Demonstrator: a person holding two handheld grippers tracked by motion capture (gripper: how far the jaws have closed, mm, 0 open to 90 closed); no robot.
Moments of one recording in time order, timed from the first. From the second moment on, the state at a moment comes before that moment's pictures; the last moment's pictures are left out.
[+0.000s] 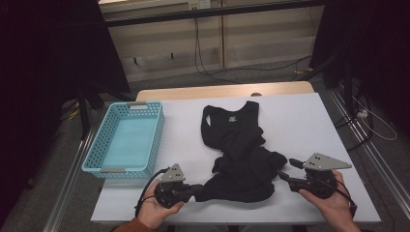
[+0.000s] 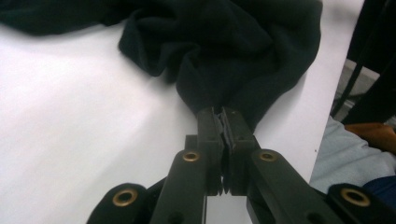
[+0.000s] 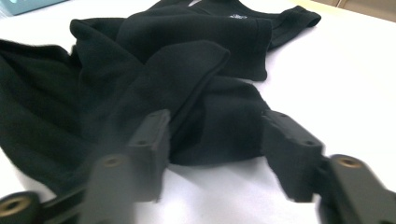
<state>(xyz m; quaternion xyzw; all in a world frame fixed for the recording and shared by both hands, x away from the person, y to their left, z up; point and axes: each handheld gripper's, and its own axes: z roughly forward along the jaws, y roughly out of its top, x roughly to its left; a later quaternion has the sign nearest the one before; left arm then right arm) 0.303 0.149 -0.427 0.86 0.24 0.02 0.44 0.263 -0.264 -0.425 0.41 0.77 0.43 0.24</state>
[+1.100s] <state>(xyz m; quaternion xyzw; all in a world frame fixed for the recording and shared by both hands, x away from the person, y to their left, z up) 0.335 0.100 -0.455 0.90 0.22 0.04 0.37 0.337 -0.207 -0.429 0.37 0.80 0.42 0.21</state>
